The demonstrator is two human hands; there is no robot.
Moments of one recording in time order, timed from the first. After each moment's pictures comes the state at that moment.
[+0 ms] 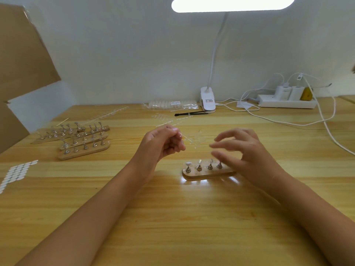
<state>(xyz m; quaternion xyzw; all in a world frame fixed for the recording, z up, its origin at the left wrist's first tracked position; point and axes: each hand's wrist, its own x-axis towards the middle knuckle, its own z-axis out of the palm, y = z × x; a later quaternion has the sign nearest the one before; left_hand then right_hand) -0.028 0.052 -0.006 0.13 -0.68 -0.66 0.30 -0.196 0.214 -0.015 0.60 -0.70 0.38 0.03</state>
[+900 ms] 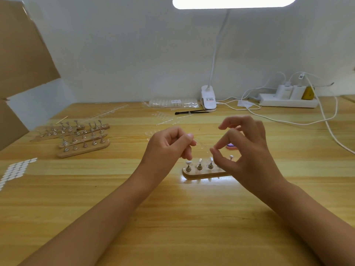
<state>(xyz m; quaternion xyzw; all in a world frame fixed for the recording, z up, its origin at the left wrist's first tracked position) -0.030 0.083 -0.001 0.17 -0.76 -0.52 0.35 -0.174 0.212 -0.015 0.60 -0.64 0.42 0.21</state>
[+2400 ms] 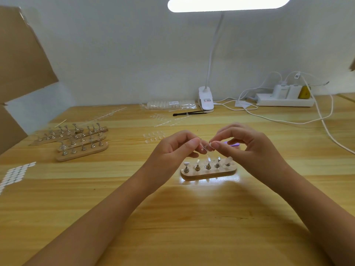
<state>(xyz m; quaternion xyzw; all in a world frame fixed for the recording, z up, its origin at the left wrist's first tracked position) -0.028 0.091 0.005 0.07 -0.77 -0.57 0.26 -0.188 0.218 0.004 0.57 -0.65 0.50 -0.05</state>
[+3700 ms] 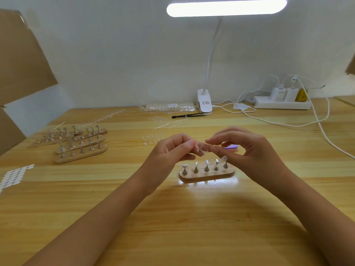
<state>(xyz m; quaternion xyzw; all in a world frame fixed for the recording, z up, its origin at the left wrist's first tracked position) -0.029 0.087 0.003 0.07 -0.73 -0.63 0.25 -0.187 0.221 0.006 0.61 -0.61 0.50 -0.01</state>
